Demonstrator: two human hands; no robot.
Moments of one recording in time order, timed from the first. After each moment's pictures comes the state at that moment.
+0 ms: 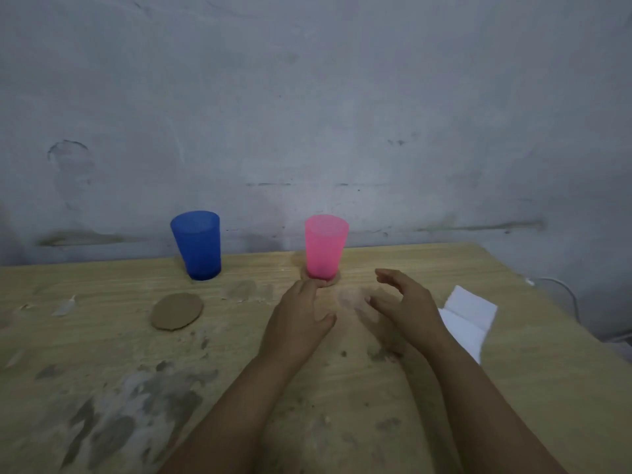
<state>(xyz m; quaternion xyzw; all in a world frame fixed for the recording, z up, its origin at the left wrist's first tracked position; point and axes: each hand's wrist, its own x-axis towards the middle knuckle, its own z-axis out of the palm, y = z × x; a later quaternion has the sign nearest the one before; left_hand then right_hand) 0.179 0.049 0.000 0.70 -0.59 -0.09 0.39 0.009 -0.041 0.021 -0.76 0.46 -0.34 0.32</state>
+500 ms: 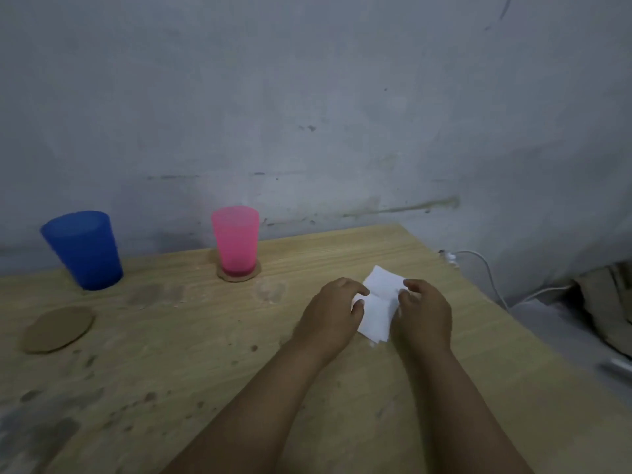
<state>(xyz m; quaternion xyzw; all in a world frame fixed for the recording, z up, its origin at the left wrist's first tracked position) 0.033 -0.013 0.001 0.58 -0.71 -0.14 0.38 -0.116 -0.053 0.000 -0.58 0.68 -0.41 0.17</state>
